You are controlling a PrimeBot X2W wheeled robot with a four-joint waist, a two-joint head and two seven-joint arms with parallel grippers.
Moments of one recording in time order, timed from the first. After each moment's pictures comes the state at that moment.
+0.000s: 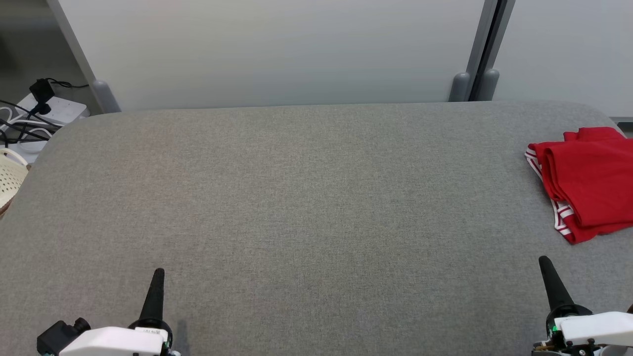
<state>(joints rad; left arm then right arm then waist) 0.02 0.04 0.03 0.24 -1.24 -0.07 0.02 -0.01 -0.07 -0.05 0.24 1.27 0.13 0.00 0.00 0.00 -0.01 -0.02</state>
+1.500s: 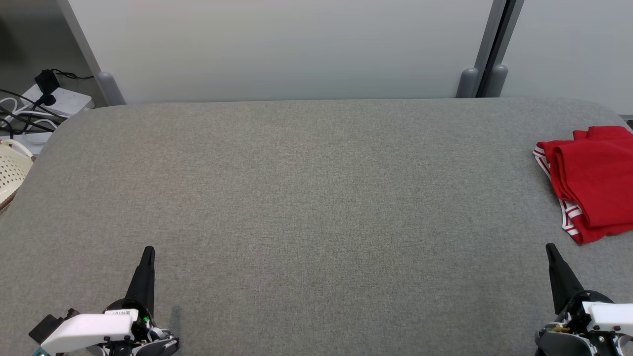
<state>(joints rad) -0.05 0.04 0.08 0.27 -1.60 -0.12 0.11 -0.07 -0.05 -0.12 0.27 1.62 0.13 0.09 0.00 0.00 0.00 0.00</state>
